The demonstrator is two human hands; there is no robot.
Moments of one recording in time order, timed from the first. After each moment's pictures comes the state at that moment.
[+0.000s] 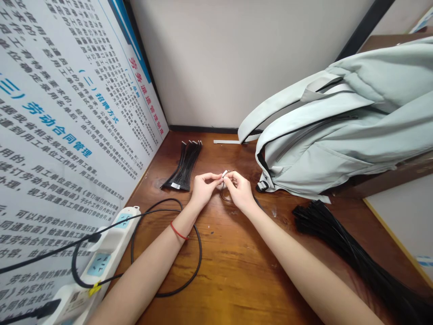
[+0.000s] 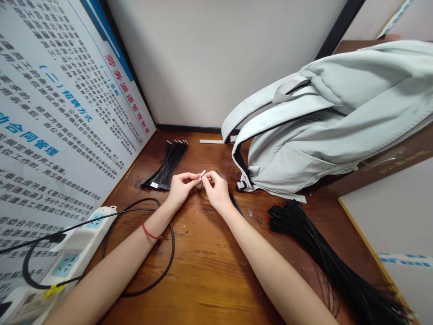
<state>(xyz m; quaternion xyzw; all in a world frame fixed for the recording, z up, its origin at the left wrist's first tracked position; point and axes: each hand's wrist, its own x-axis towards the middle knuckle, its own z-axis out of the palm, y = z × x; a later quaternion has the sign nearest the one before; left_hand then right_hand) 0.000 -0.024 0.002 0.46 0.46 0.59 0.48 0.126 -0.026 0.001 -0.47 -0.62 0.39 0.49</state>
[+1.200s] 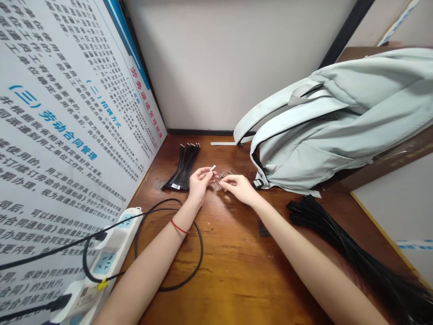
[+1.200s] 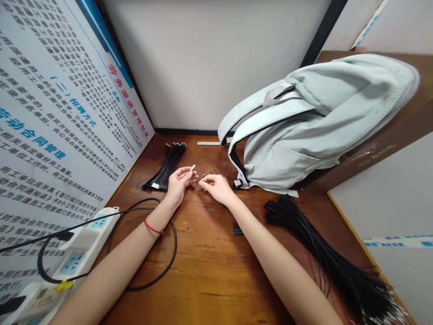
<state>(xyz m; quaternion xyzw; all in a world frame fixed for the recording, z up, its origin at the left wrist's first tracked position) -0.004 -0.021 0.002 0.32 0.41 0.63 0.58 0.141 -0.028 0.025 -0.49 -0.67 0.44 0.34</state>
